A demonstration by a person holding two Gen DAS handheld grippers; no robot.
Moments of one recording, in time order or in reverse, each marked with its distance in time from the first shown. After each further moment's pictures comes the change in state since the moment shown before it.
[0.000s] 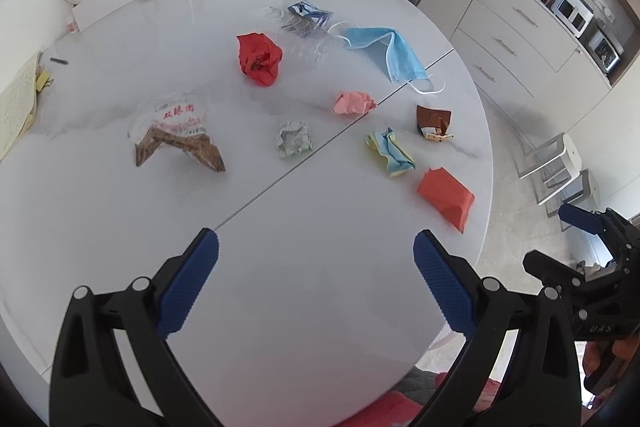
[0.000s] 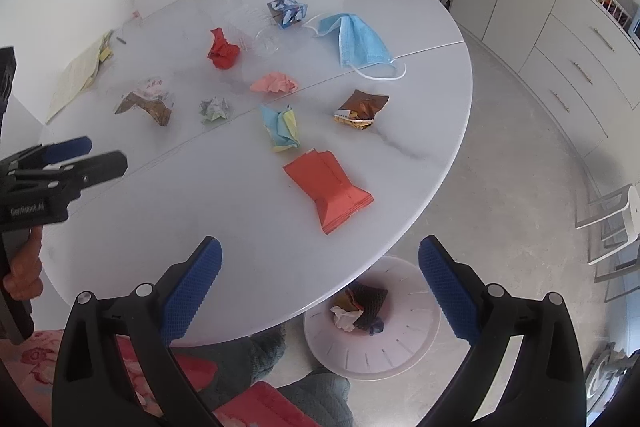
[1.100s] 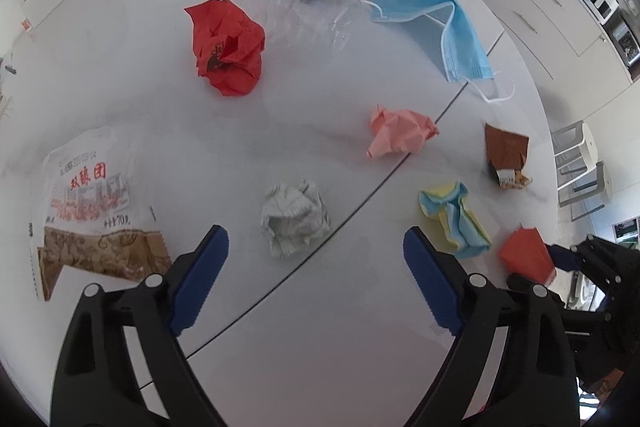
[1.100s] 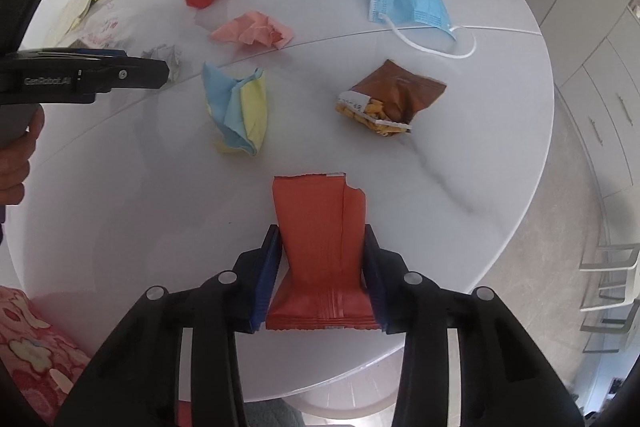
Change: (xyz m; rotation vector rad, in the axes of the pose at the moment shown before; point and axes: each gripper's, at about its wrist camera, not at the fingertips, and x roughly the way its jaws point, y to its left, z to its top) left arm 0.133 0.014 0.076 -0.001 0.142 0.007; right arm 0.114 -0.022 0.037 -0.139 0.129 0.056
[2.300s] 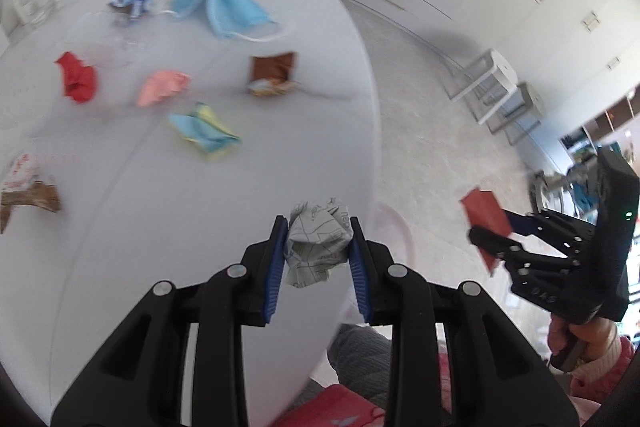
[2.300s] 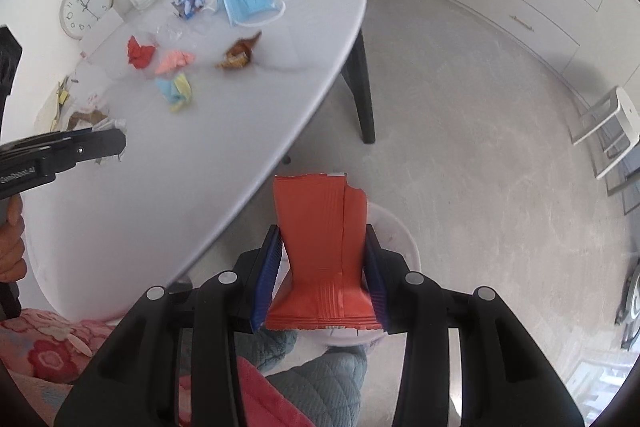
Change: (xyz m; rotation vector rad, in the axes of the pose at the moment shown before) left arm -0.075 -0.148 -0.093 0.304 0.032 -0.230; right arm -0.094 -0.054 -0.160 0.413 -0.088 -0.037
